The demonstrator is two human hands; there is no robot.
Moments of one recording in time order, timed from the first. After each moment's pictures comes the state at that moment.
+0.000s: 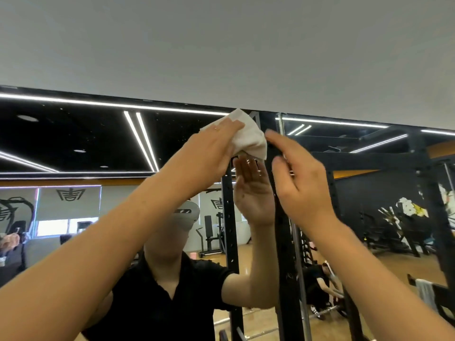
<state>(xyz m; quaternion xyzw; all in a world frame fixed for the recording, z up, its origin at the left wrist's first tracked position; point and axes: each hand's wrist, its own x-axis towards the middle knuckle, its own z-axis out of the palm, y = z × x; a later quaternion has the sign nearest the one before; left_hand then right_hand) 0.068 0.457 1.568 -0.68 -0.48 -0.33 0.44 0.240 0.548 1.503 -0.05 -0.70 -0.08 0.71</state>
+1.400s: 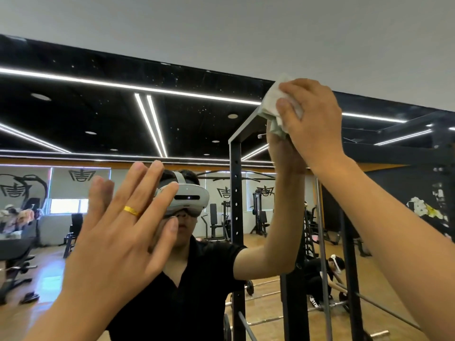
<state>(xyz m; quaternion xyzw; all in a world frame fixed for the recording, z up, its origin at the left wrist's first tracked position) -0.035 0.411 1.411 -0.50 -0.48 -0.31 0.65 0.216 0.575 1.573 -0.19 -0.64 -0.25 0.70</state>
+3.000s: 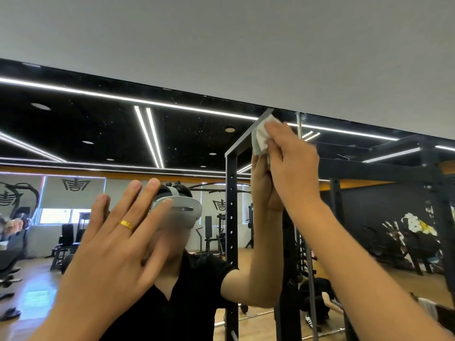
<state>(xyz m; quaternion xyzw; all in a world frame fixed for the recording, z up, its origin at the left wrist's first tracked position) -0.043 0.416 1.410 -0.52 -0.49 -0.32 0.62 0.199 0.557 1.534 -0.14 -0.66 -0.14 0.73</state>
